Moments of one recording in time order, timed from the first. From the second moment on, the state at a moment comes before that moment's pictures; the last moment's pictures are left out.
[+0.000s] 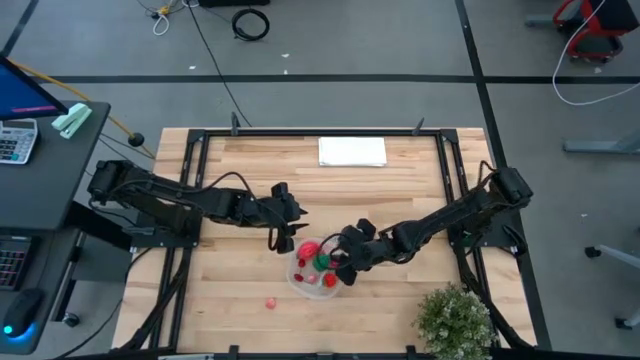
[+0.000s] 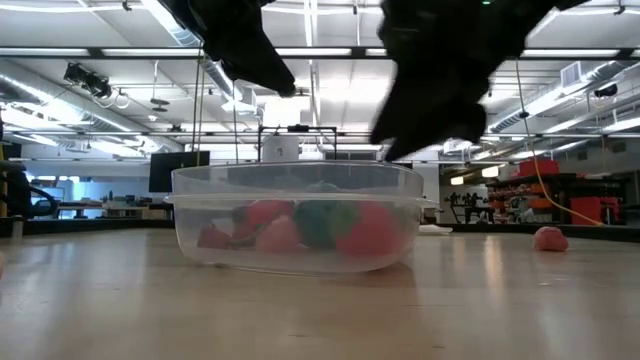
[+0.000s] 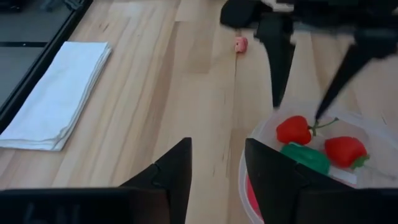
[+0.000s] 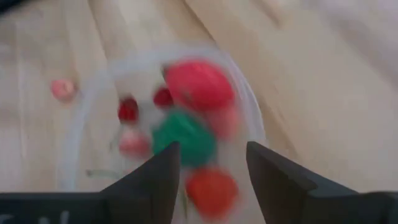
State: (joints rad) left arm -0.17 1.39 0.96 -0.22 -0.31 -0.11; right arm 0.36 1.71 1.02 -0.15 0.38 0.76
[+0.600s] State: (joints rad) left arm -0.17 1.39 0.96 -0.22 -0.31 -0.11; right arm 0.49 1.62 0.99 -0.90 0.41 1.39
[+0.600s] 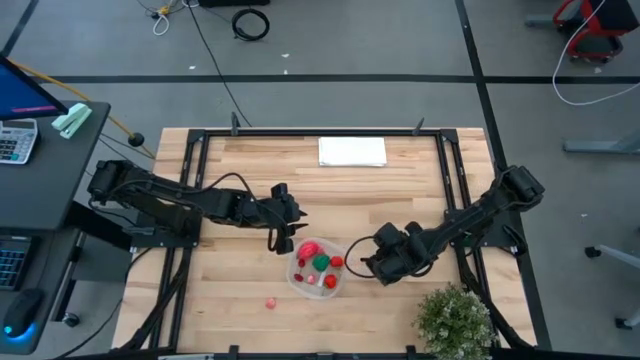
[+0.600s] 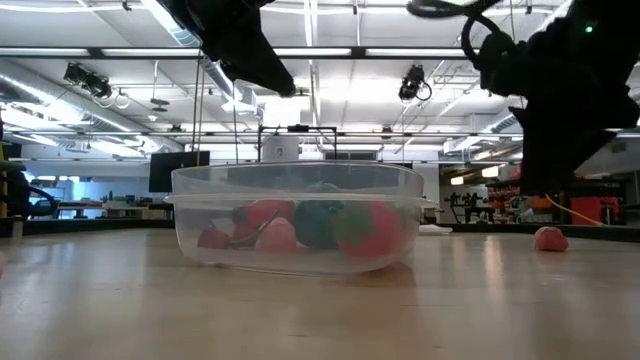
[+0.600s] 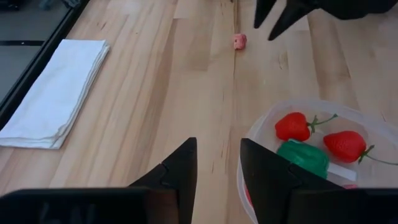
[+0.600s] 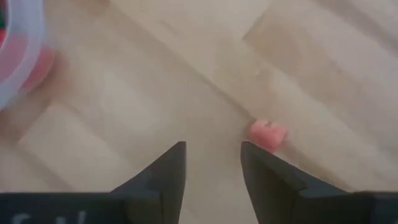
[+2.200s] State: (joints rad) left arm -0.17 1.39 0.96 -0.22 -0.31 -0.12; right arm 0.43 1.62 0.75 -0.66 0.43 1.38
